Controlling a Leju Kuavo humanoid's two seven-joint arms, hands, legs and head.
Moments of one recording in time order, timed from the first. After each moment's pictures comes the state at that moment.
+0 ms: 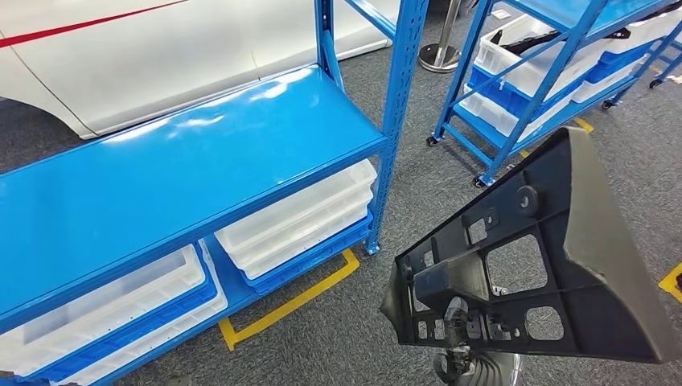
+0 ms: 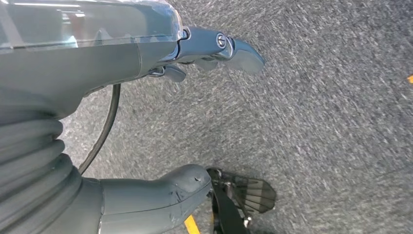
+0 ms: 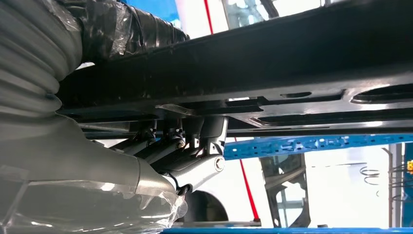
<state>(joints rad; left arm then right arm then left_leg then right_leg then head) -0.03 -0.13 0.75 -0.19 -0.75 0.10 -0.29 0.32 0.03 0.48 -1.84 0.02 -0.37 -0.69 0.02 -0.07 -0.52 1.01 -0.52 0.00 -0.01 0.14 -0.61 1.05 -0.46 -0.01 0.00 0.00</state>
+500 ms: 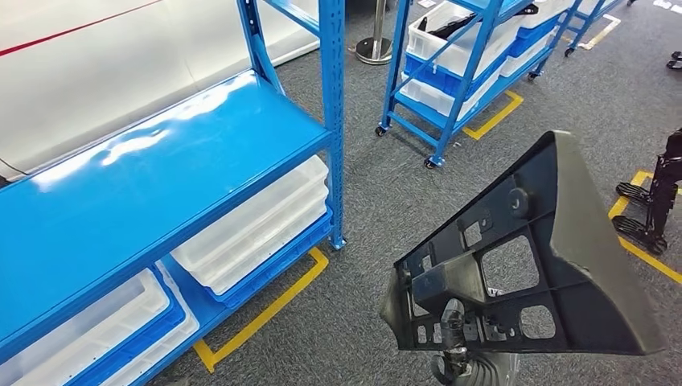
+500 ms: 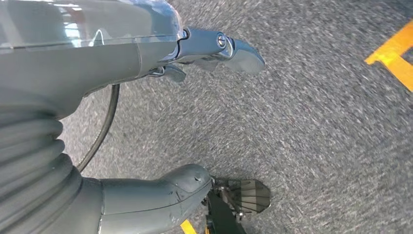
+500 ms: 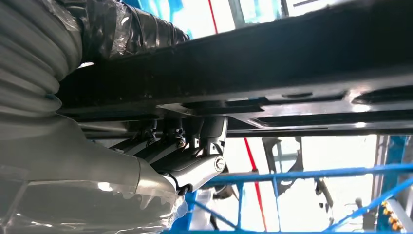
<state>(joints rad) -0.04 -0.13 0.76 -0.19 -0.75 0.10 -0.29 0.32 0.03 0.48 -1.82 0.02 -0.36 -0.69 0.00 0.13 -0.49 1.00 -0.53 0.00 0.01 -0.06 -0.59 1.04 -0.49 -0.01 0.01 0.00</state>
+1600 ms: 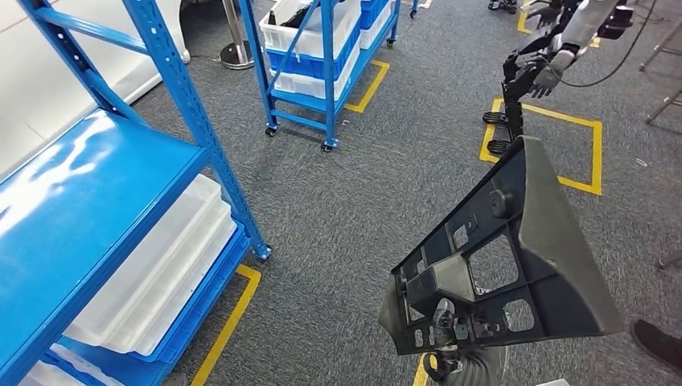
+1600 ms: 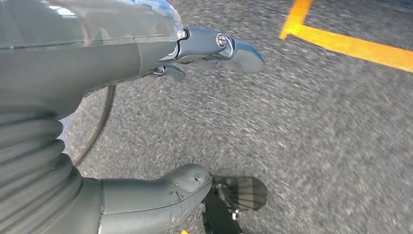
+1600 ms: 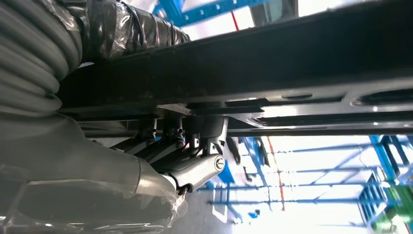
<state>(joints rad) -0.04 -0.13 0.78 -0.19 -0.75 0.10 -0.29 0.31 0.04 0.48 -1.77 0.02 -0.36 -0.69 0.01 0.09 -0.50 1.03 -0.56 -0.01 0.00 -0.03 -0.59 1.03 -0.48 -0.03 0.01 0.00</state>
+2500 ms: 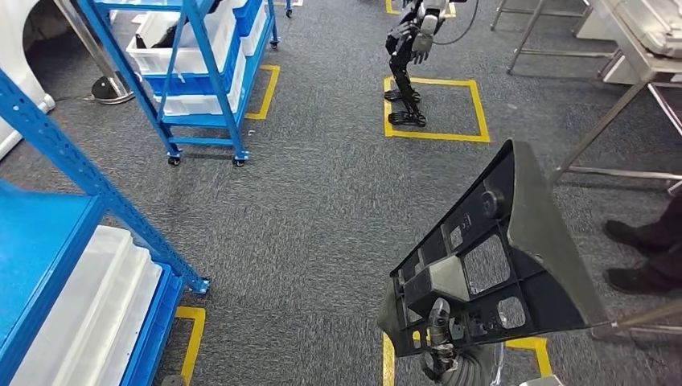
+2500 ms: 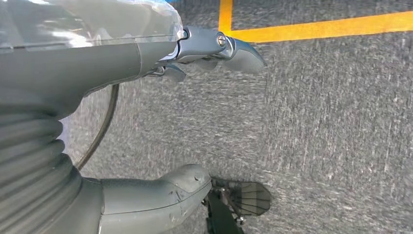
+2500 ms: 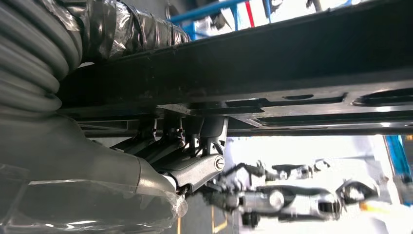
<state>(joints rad) -0.03 -0.13 0.78 -0.19 -0.75 0.10 -0.29 0.30 0.04 0.48 -1.73 0.02 -0.36 -0.69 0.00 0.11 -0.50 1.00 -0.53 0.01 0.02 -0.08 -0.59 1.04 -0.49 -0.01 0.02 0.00</state>
